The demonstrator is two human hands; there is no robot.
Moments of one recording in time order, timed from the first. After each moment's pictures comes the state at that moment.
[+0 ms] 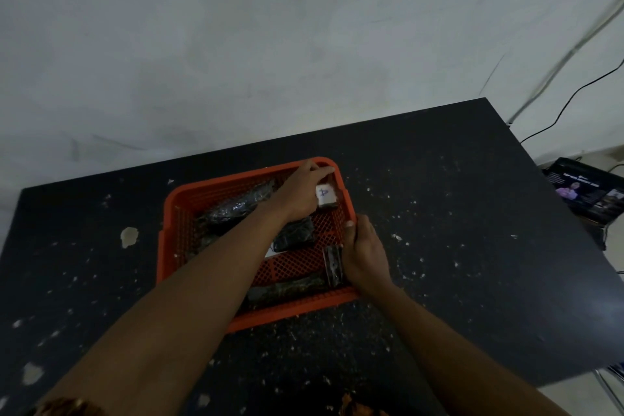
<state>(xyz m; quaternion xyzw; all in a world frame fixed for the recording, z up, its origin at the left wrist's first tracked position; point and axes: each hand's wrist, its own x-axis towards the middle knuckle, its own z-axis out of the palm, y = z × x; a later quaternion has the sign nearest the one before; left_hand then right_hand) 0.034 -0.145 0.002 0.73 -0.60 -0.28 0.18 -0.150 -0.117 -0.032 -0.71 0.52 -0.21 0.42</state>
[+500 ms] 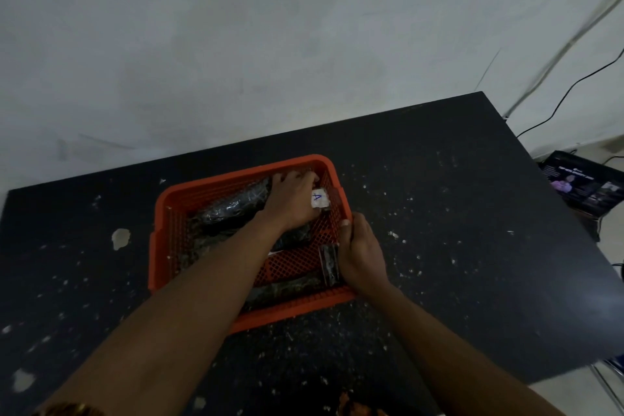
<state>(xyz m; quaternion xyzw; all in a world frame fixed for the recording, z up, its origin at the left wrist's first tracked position) 0.034 -0.138 -0.022 0.77 -0.62 -0.15 0.09 -0.149 -0.117 -0.033 -0.70 0.52 -0.22 0.43</state>
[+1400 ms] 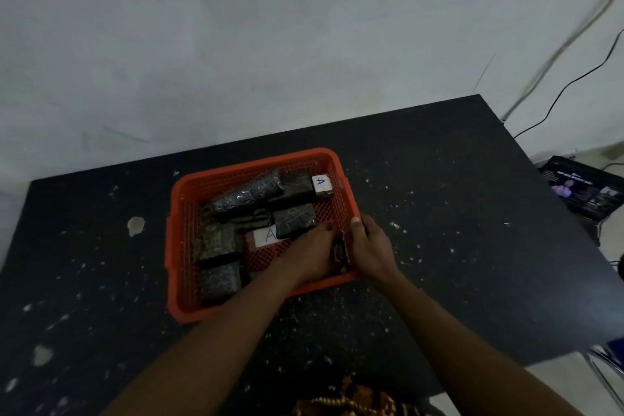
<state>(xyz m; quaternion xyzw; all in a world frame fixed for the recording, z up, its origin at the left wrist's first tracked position) -0.036 -0.053 -0.020 0.67 -0.64 -0.34 0.16 -0.168 -0.110 -0.031 -0.65 0.55 -0.19 0.49</state>
